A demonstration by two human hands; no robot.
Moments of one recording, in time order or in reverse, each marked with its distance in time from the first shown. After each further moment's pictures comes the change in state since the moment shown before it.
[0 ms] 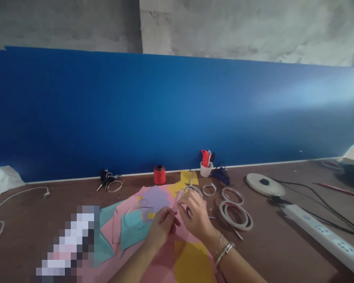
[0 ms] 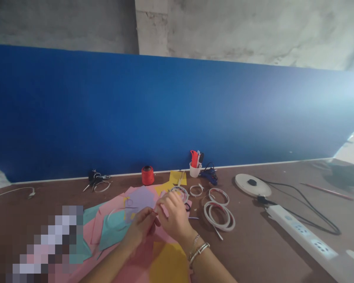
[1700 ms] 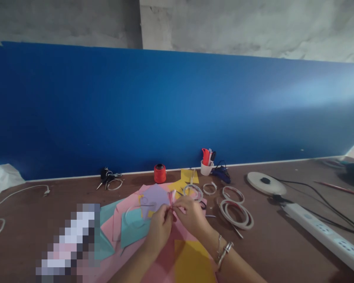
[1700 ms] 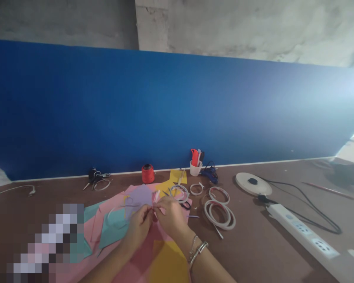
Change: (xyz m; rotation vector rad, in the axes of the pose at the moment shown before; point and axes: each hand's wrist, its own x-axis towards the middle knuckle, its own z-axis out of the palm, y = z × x) left_hand -0.003 -0.002 -0.007 0.463 0.101 0.241; right_hand -0.001 0.001 0.017 -0.005 -0.152 0.117
